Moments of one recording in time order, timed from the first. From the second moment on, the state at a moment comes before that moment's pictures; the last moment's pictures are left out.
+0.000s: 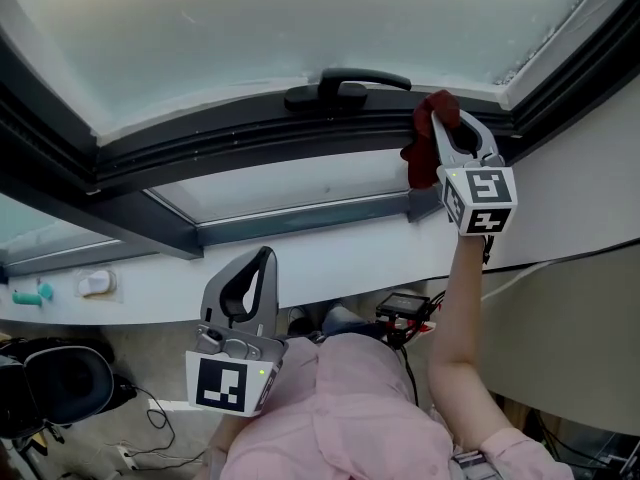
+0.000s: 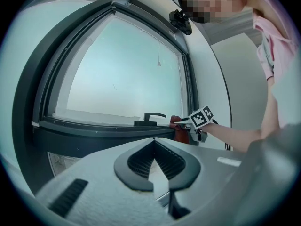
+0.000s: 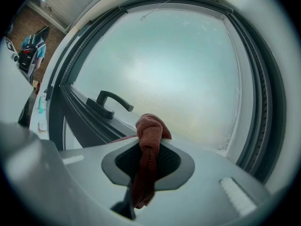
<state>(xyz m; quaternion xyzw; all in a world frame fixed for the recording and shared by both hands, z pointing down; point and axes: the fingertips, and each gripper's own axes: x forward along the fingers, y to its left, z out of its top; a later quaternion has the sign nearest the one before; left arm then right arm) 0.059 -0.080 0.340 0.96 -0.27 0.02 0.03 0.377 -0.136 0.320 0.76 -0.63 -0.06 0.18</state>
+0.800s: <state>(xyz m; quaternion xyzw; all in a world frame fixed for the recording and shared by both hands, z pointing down) 0.095 -0.068 0.340 0.96 -0.26 0.03 0.03 0.418 -0.120 0.321 0.76 -0.62 -0.06 0.19</state>
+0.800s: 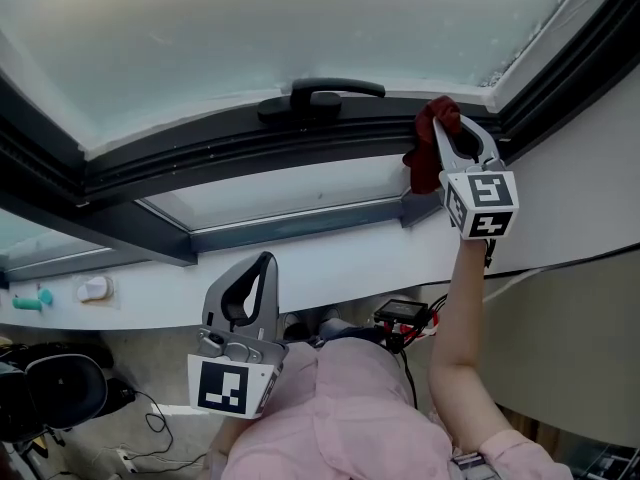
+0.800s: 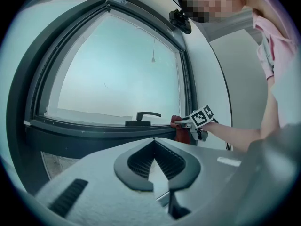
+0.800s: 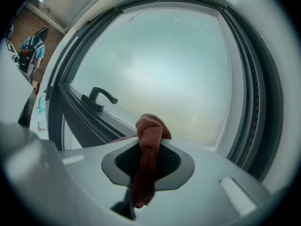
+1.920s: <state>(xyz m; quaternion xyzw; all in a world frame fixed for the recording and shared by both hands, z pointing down) 0.129 -0.063 0.342 0.96 -0.26 0.04 0.04 0.506 -0.084 0.322 0.80 -0.58 -0.04 0.17</state>
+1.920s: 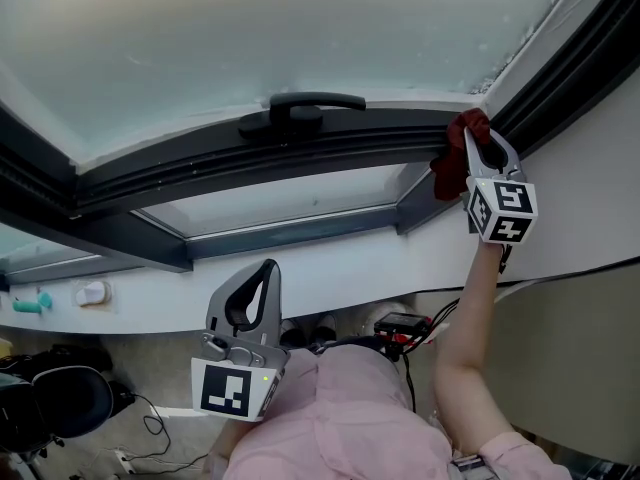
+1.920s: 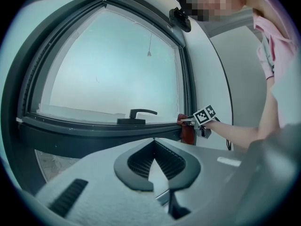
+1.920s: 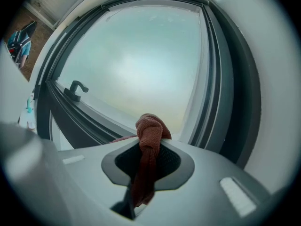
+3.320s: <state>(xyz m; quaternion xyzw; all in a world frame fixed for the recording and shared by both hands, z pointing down) 0.040 -0.085 0.330 0.94 -0.33 0.00 0.04 0.205 -0.128 0.293 0.68 -0.72 -0.14 0.04</state>
